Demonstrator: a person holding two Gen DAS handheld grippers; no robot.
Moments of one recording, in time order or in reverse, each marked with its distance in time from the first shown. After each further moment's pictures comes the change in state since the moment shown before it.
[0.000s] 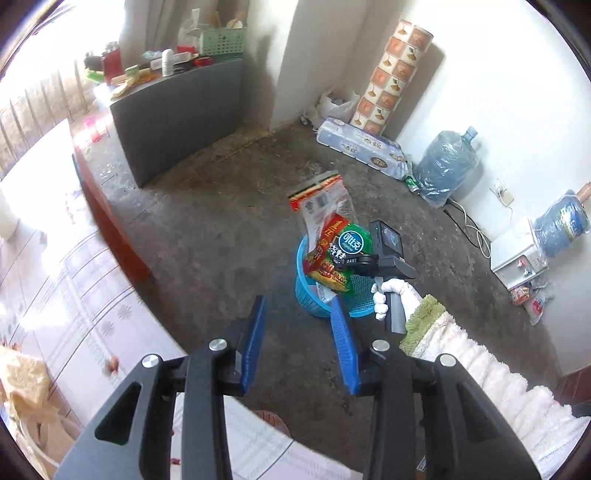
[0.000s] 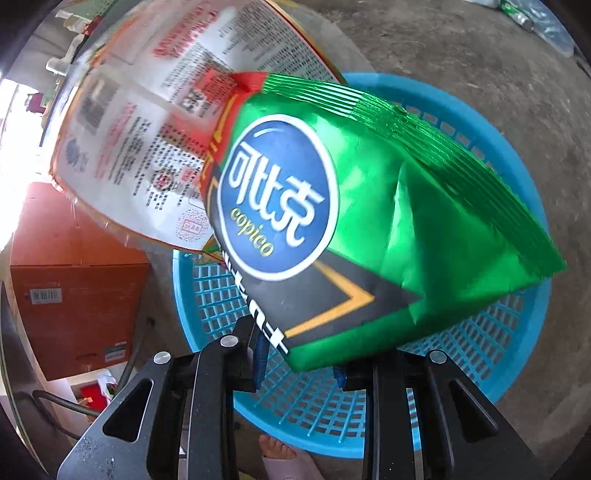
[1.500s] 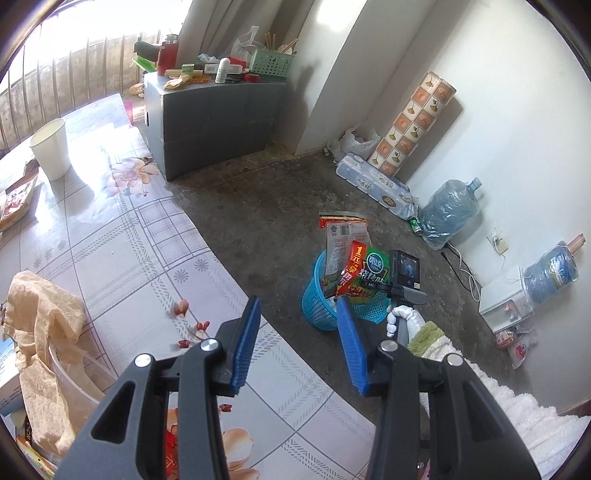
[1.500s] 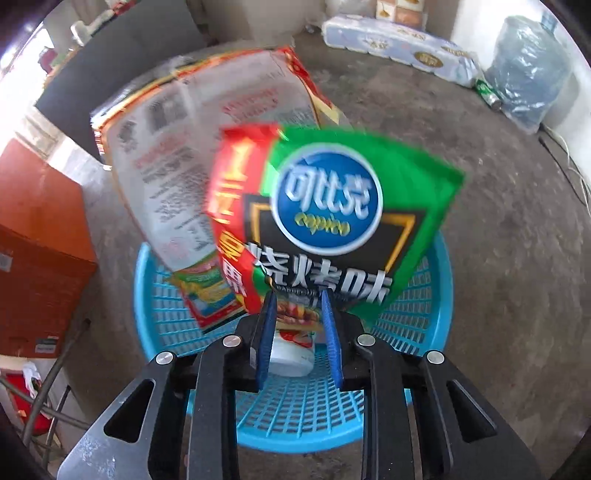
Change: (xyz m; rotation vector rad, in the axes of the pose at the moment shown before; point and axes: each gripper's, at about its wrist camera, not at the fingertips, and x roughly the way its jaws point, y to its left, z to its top) left arm -0.060 0.064 -0.051 -0.150 -0.115 -0.035; right arm -0.040 0.006 -0.025 -0.157 -0.190 -0.305
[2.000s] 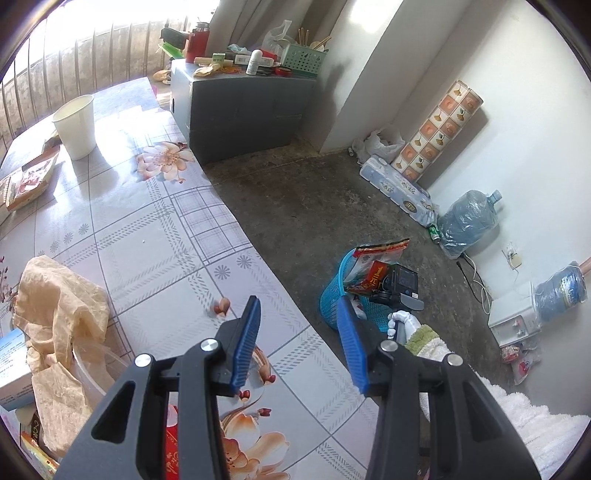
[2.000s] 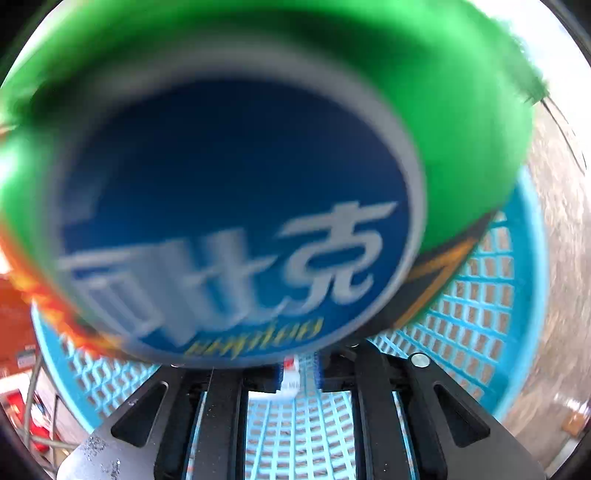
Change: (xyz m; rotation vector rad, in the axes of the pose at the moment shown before) left arm 0.003 0.032 0.005 -0.077 0.014 0.049; right arm 0.067 -0.002 0.004 0.023 0.139 -0.074
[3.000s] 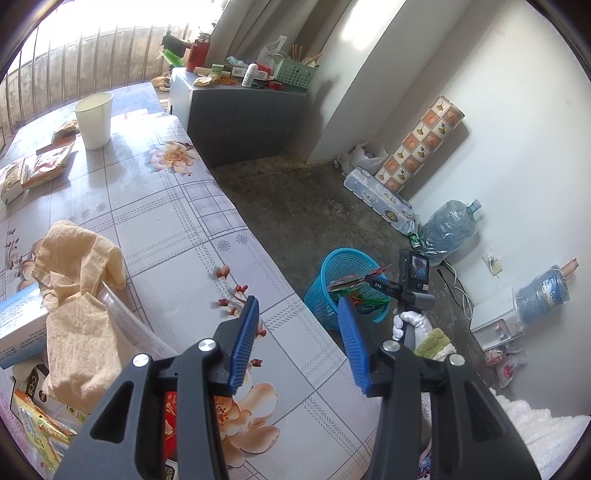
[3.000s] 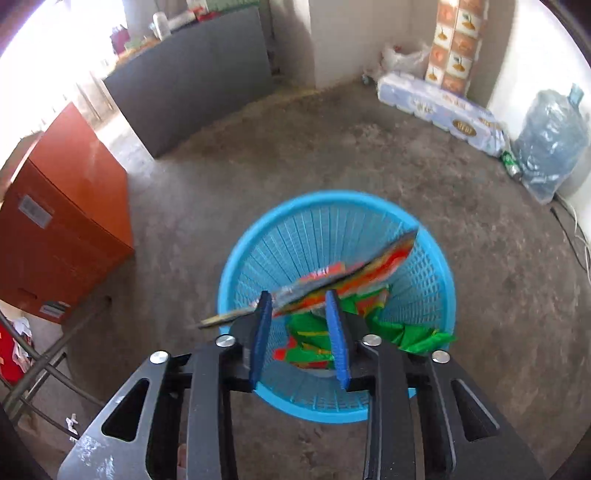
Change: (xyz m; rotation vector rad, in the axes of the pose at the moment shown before) left arm -0.051 0.003 -0.036 -0.019 -0.054 -0.065; right arm -0.137 0.025 -0.047 -0.213 -0.301 0.109
